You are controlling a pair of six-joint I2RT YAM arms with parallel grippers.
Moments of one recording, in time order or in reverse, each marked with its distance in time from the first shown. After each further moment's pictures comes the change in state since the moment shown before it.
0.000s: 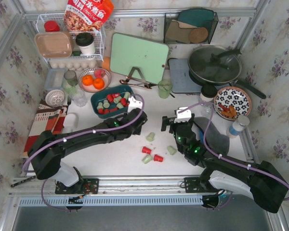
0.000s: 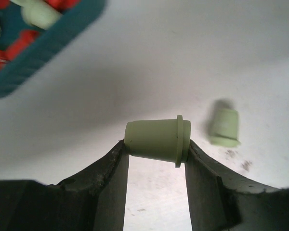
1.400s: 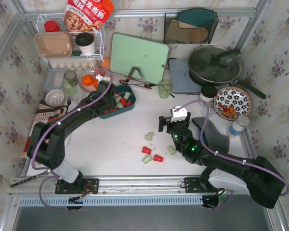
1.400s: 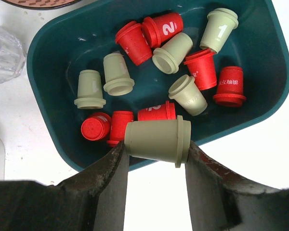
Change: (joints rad) left arm 0.559 0.064 0.076 0.082 0.178 0.160; right arm 0.000 0.077 0.027 0.000 -0.048 0.008
